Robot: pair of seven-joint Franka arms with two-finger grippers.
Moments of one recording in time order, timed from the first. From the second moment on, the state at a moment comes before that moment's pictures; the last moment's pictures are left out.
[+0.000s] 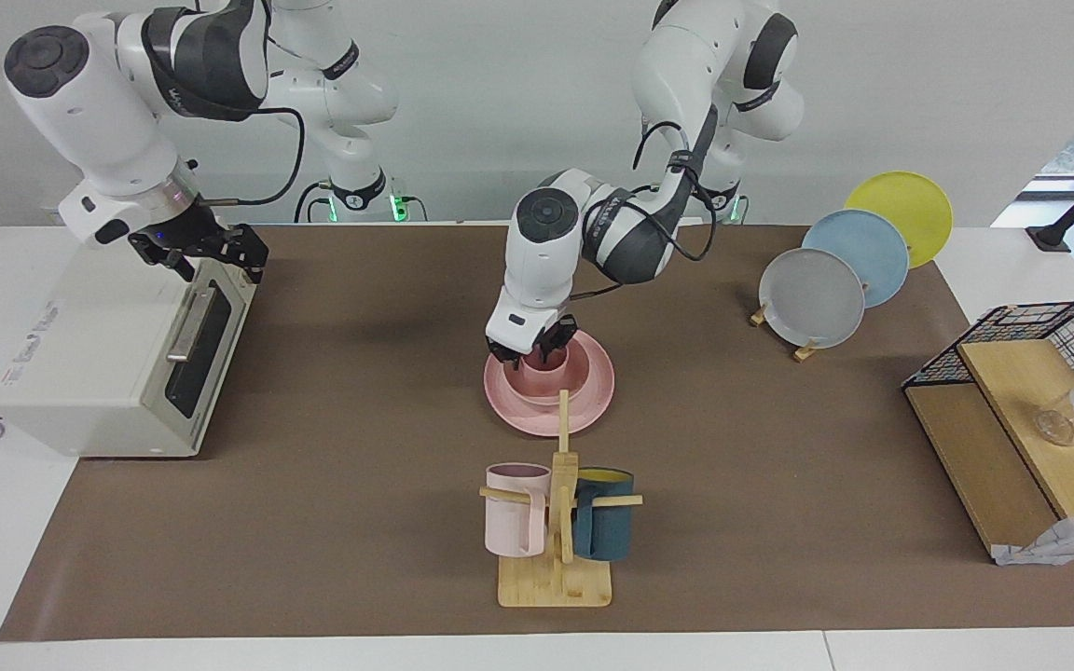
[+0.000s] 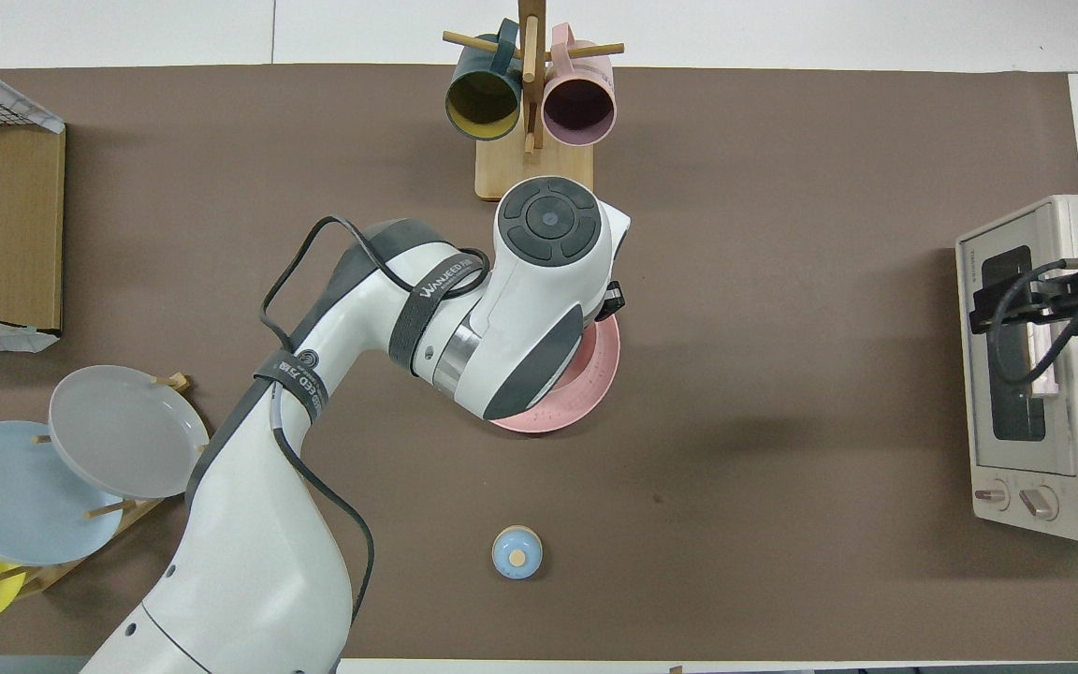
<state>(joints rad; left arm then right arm) -0.72 0.54 -0.02 -1.41 -0.09 1.93 -0.90 0.01 -0.01 -0.09 -1.73 -0.02 1.59 -0.03</state>
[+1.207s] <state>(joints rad) -0.17 0.12 0.02 -1.46 -0.09 1.54 -0.21 0.02 -0.05 -0.09 -1.68 -0.02 1.57 -0.03</state>
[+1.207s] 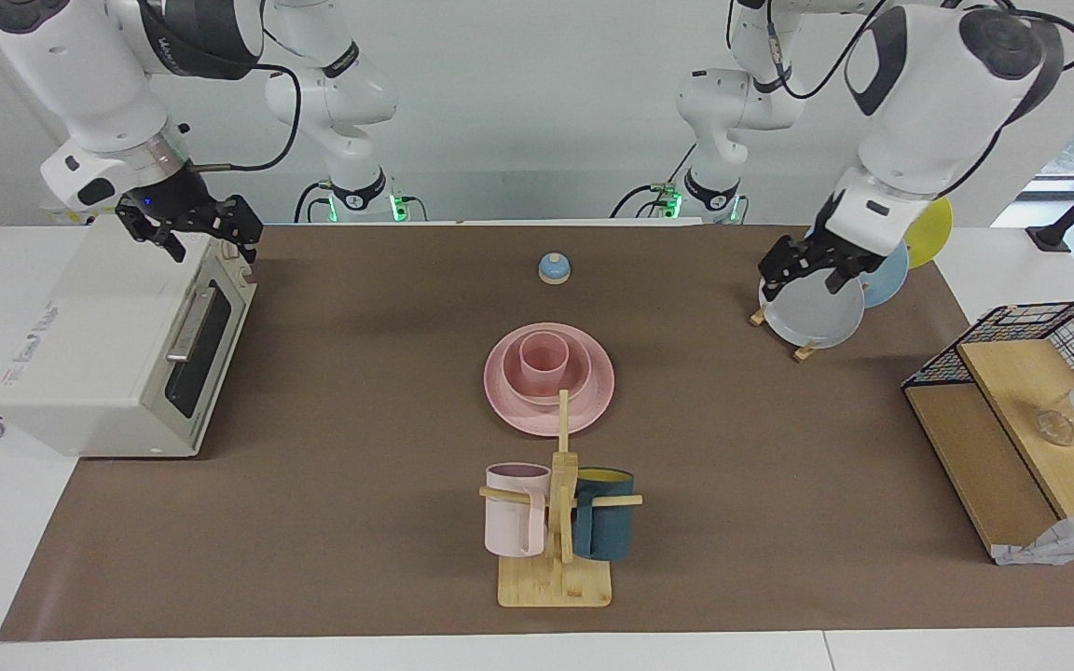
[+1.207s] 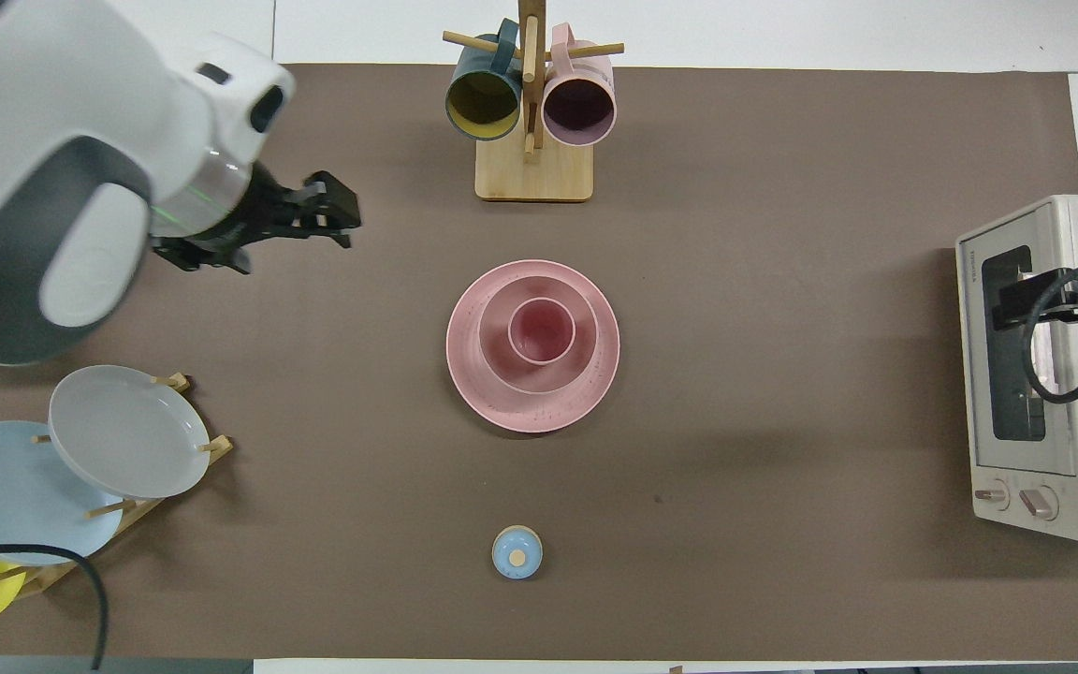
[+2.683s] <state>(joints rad) -0.04 -0.08 -0.07 -1.66 -0.03 1.47 -0.14 0.03 -0.05 -0.09 -1.68 -0.02 1.57 -0.03</state>
